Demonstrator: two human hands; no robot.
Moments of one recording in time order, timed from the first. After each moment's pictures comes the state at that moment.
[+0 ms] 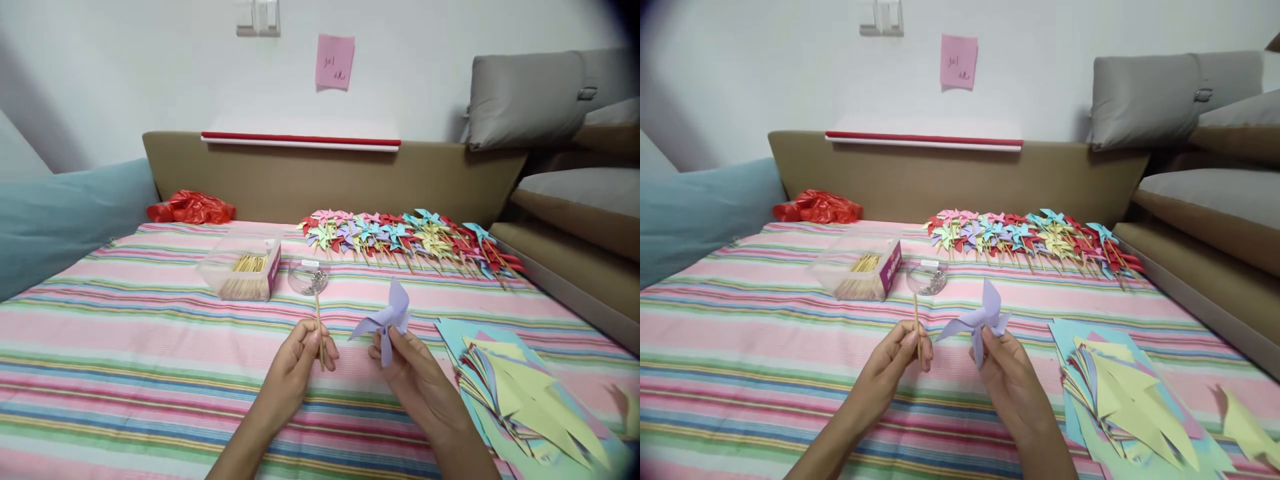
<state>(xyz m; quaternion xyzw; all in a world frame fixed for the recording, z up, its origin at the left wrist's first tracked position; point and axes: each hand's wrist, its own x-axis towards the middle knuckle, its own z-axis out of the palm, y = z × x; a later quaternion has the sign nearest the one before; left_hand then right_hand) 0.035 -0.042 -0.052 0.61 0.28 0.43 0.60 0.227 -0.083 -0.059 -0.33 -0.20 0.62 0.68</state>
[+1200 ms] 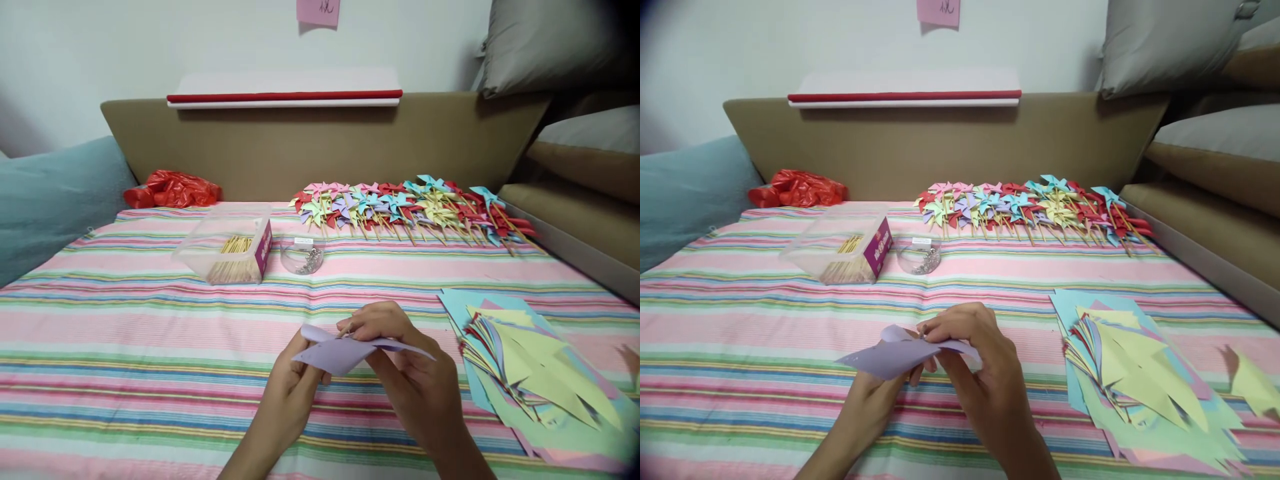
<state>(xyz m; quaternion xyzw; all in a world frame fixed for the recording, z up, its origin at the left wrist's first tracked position) 0.038 -0.067 -0.067 0.64 0.36 0.39 0.56 0.206 -0.101 -0.041 -0.39 -0.63 0.24 0.63</state>
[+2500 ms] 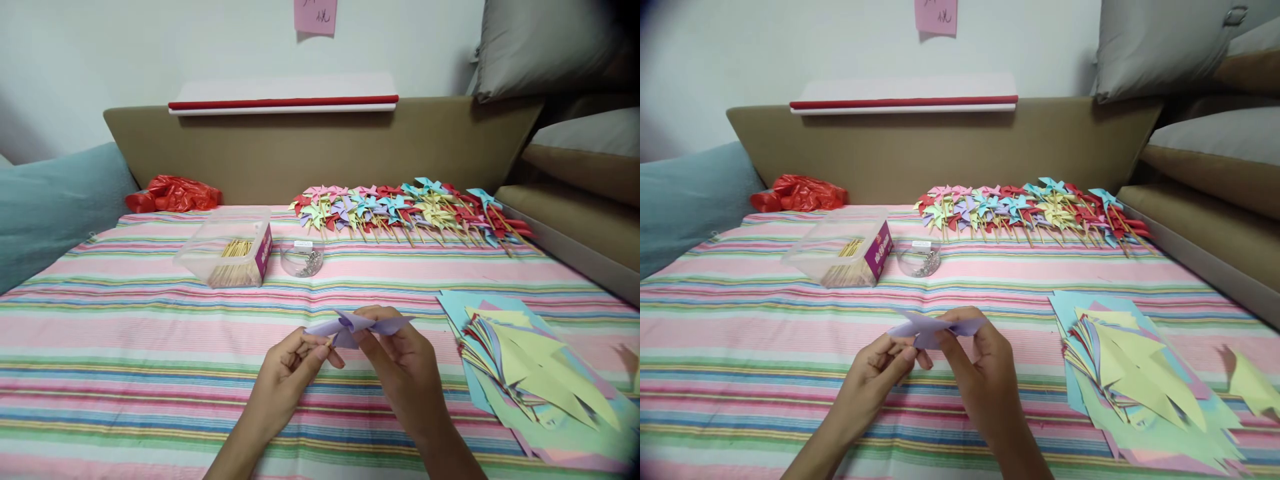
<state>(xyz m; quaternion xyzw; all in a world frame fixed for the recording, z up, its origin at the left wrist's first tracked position) 0.026 -0.056 -0.069 0.59 0.34 0.37 0.63 0.196 -0.097 -0.050 -0.46 -0.46 0.37 0.66</state>
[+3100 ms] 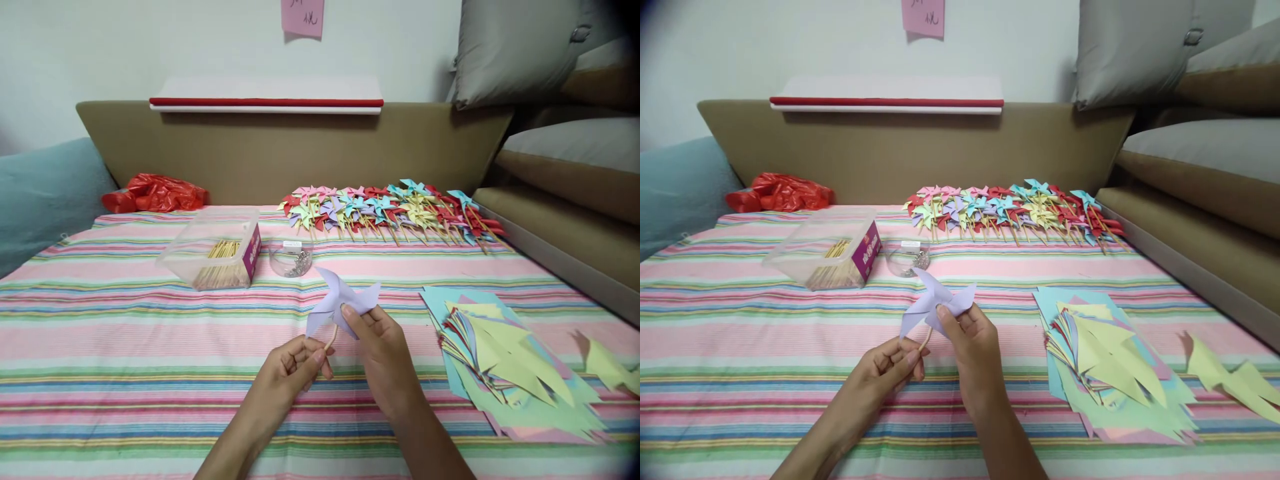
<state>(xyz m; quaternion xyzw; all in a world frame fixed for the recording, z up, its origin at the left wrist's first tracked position) 0.035 -0.058 -0.075 0.58 0.35 0.29 0.67 0.195 -0.077 -0.068 -0.43 -0.24 0.50 0.71</state>
